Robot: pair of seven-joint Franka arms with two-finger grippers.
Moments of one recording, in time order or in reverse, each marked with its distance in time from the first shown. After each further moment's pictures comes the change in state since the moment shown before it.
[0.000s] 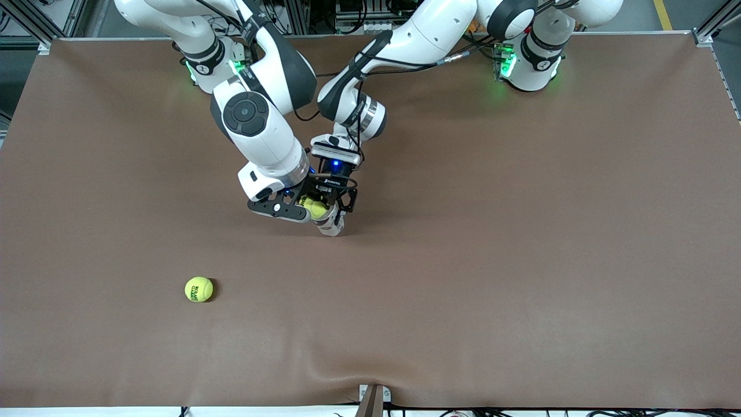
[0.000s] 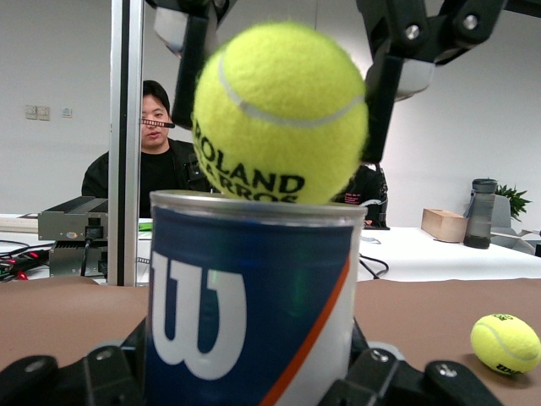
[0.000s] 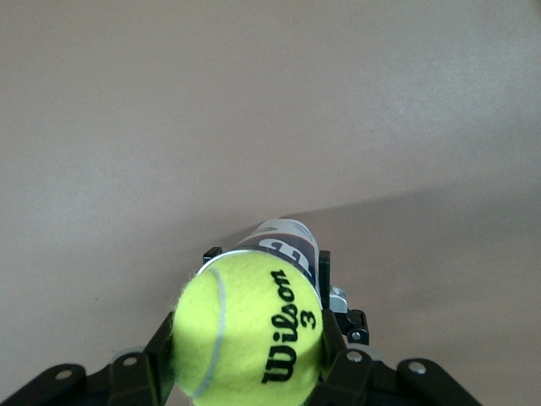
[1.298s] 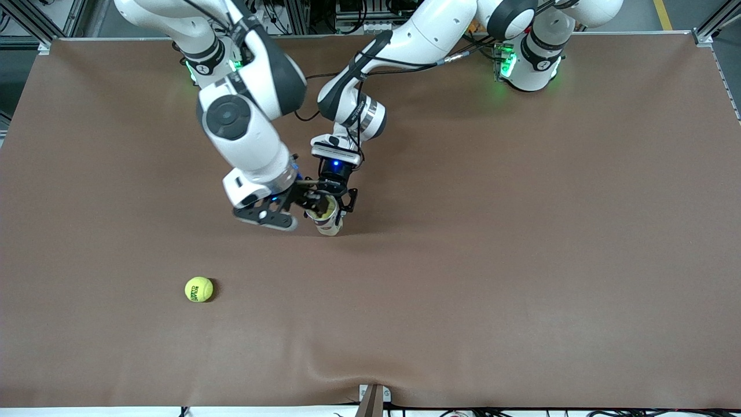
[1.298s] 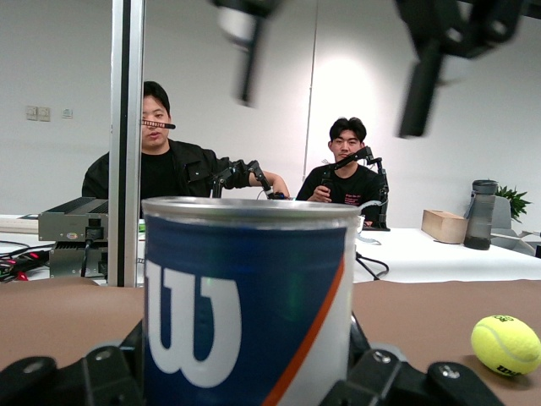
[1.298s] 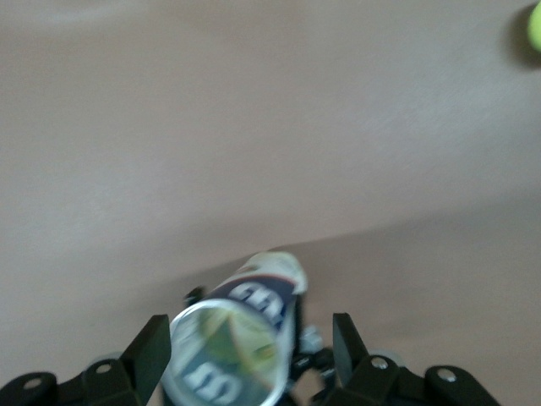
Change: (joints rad) left arm 0.000 0.001 0.000 0.001 0.001 -0.003 -0.001; right arm -0.057 -0.001 -0.031 0.027 -0.007 -0.029 -0.091
